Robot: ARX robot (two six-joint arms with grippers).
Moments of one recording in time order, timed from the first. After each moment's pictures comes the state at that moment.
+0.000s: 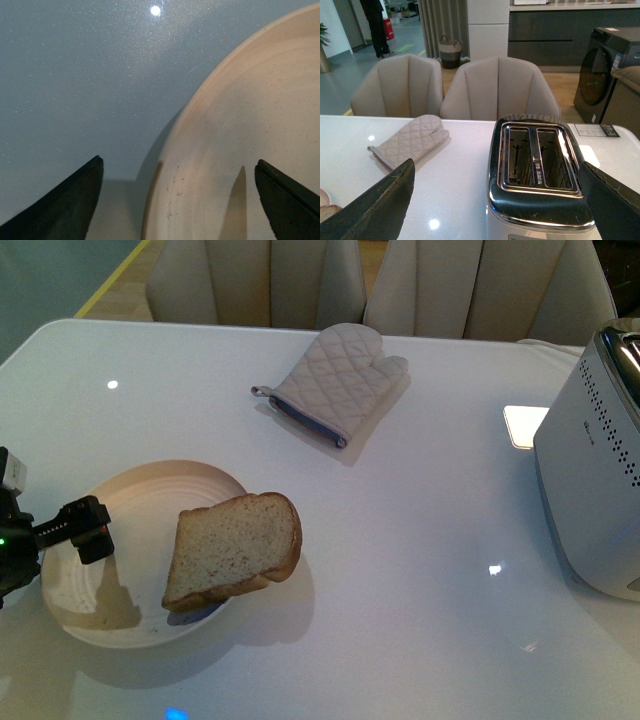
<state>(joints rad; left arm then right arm) 0.07 2.34 0.77 0.56 0.06 -0.32 0.00 0.01 0.02 0.00 0.00 0.01</state>
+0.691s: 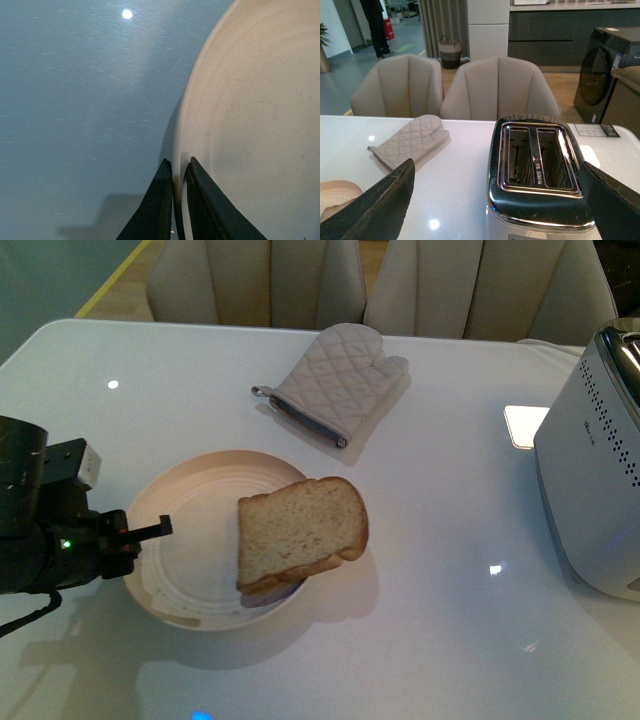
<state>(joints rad) -0.09 2.34 0.76 0.60 0.08 -0.27 0.00 0.01 0.02 0.00 0.00 0.01</state>
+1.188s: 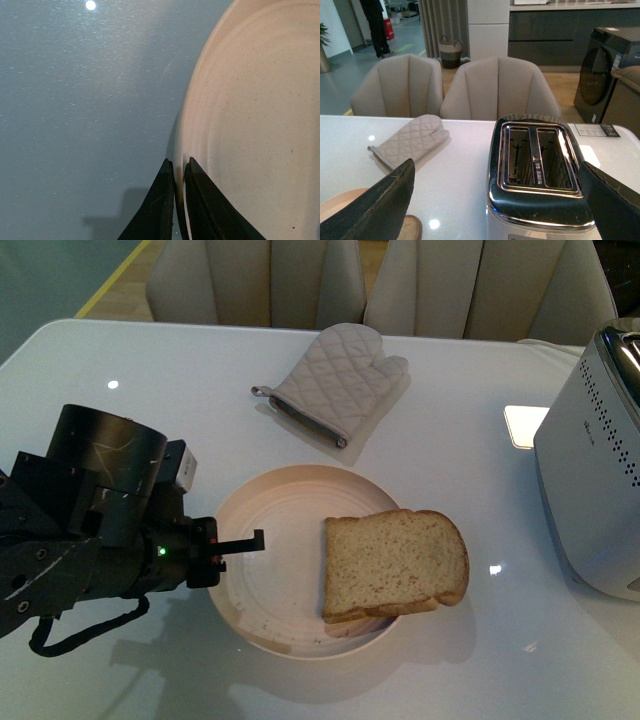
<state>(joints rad) -0.33 2.32 0.80 0.53 0.07 -0.36 0.00 0.01 0.02 0.00 0.00 0.01</state>
